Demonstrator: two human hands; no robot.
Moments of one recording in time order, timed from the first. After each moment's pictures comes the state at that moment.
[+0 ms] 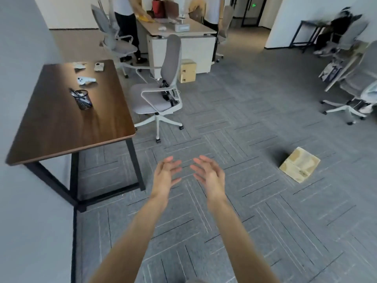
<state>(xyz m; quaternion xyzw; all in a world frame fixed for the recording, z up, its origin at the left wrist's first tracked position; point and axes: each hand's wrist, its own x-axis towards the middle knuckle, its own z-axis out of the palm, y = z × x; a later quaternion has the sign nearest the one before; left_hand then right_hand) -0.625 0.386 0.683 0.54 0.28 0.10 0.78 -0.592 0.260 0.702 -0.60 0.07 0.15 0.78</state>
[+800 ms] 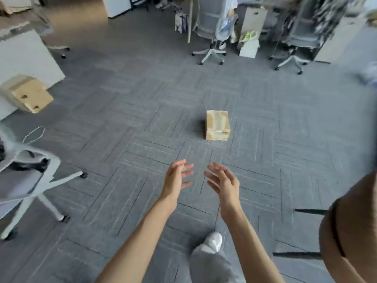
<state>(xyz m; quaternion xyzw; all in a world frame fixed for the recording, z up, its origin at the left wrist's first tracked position) -0.192 0.216 0.648 0.67 0.04 -0.26 0.69 -0.279 0.110 0.661 -0.49 0.37 -0.17 0.77</state>
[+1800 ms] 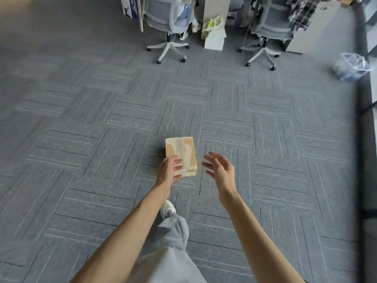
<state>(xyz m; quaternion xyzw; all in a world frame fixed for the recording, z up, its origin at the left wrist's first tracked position) 0.234 -0.295 0.567 0.65 0.09 -0.36 0.66 0.122 -0.399 0.613 -0.55 0.42 -0.18 0.70</state>
